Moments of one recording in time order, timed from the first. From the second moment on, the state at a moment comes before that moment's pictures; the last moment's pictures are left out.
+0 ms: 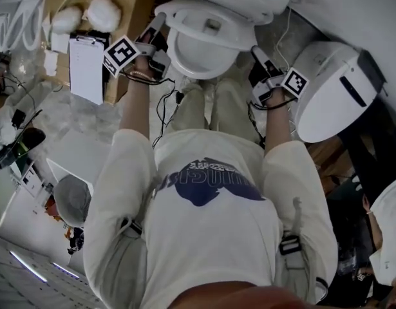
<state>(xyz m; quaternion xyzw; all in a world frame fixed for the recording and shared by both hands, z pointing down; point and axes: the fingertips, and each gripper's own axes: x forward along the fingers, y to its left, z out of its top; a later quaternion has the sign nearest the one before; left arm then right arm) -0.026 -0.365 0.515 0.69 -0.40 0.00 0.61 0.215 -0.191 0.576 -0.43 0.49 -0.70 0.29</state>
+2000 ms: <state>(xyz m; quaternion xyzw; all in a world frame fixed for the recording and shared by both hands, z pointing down) -0.047 -0.320 0.323 0.90 -0.38 0.00 0.20 0.229 -0.196 0.433 -0.59 0.68 -0.42 0.12</state>
